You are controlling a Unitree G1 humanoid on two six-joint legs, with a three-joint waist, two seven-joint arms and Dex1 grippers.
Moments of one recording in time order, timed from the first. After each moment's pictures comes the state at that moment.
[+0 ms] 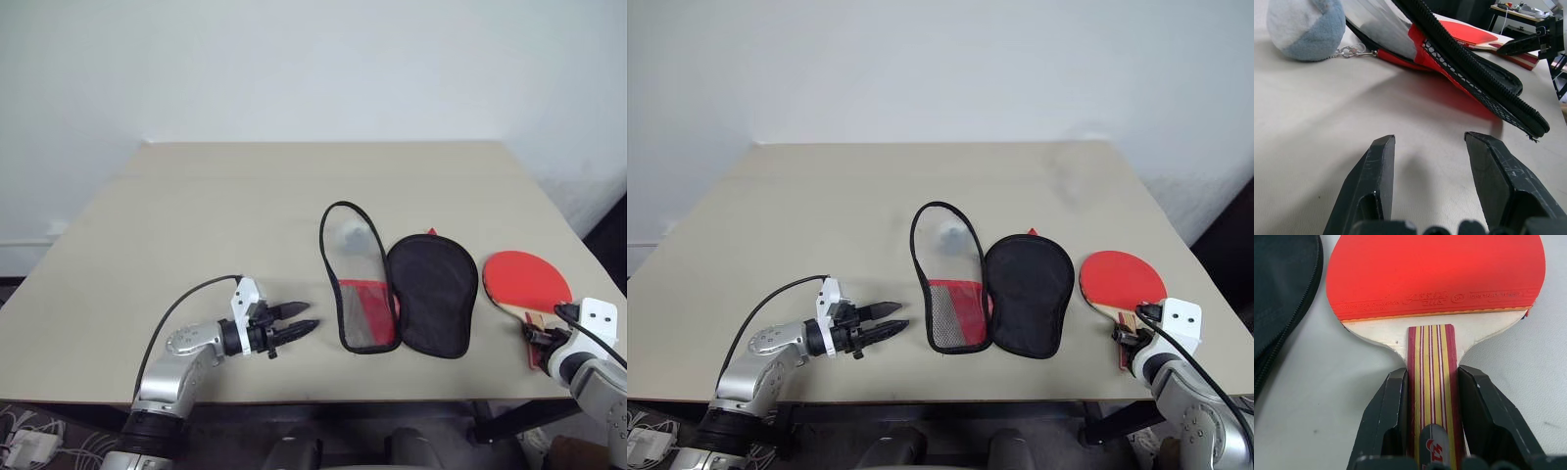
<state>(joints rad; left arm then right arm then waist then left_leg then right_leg) -0.09 0.48 -0.06 0.05 -0.44 0.27 -1.05 0.15 -0.38 -0.53 -0.43 0.55 1.04 0.04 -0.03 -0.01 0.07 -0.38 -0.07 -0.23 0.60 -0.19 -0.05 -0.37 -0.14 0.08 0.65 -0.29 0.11</state>
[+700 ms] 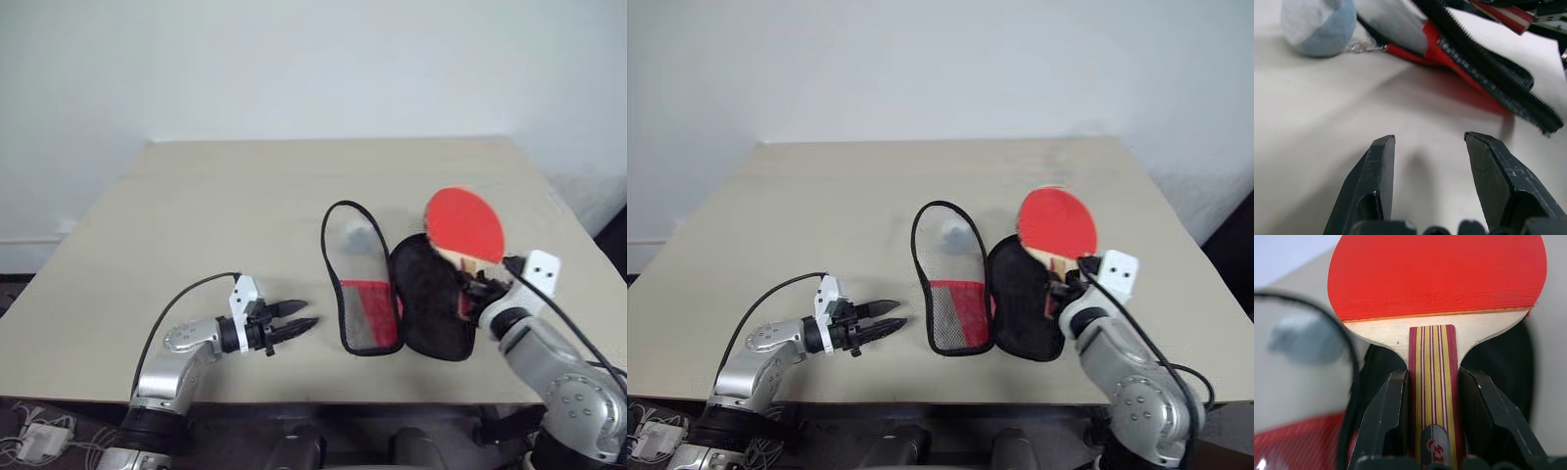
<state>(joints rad) -0.11 0.50 -0.06 0.08 -0.41 0.25 -1.06 -0.05 -0.06 -0.35 -0.71 0.72 1.18 -0.25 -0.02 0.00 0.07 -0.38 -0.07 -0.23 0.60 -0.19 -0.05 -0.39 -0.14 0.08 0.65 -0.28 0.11</state>
